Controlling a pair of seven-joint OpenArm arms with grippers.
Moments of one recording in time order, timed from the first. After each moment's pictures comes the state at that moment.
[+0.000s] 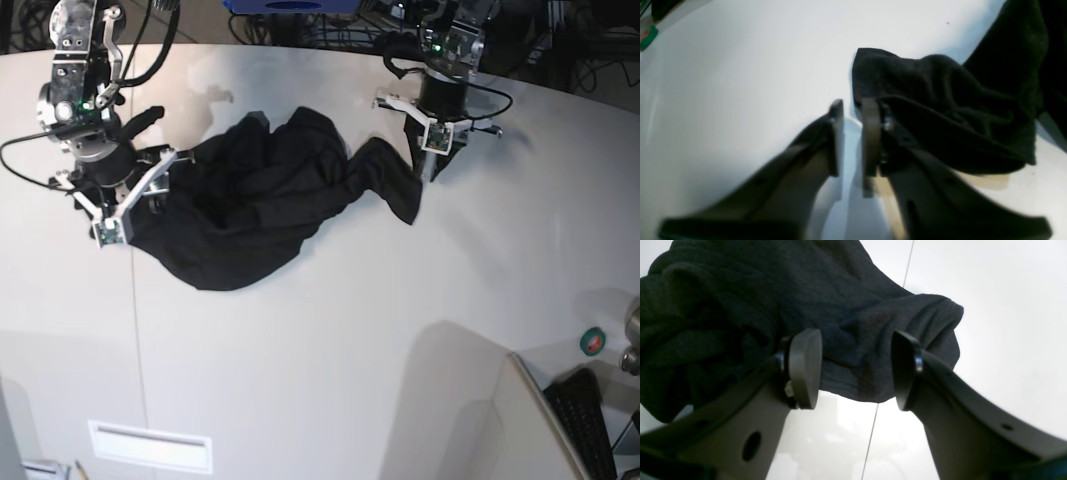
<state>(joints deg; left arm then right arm) 19.5 -11.4 10.5 62.8 1.2 9.2 -24.4 -19.0 -0.4 9.1 105.7 -2.1 15.9 -42.7</state>
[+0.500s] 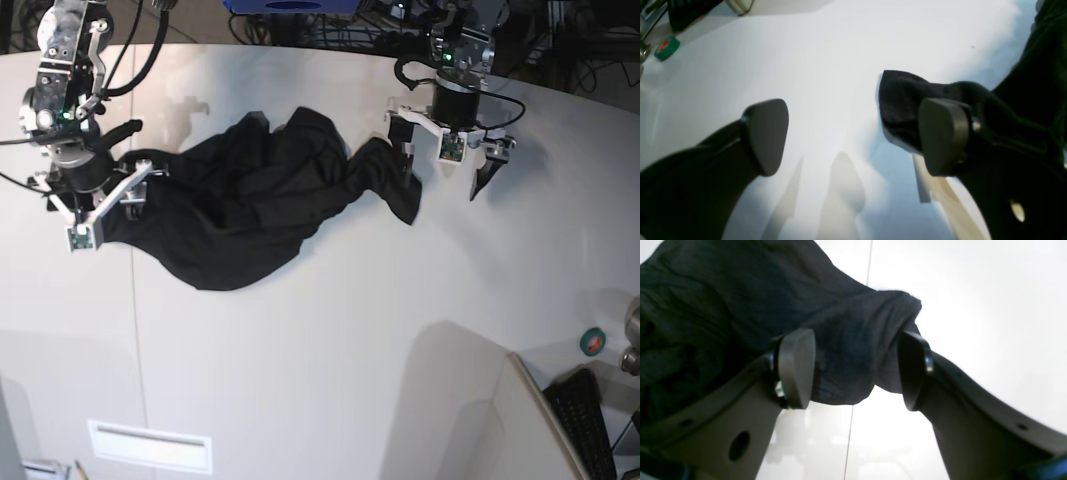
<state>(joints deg) 19.1 -12.3 8.1 64.9 1.6 9.2 -24.4 -17.2 -0.6 15.2 103.5 -1.8 16.1 -42.3</state>
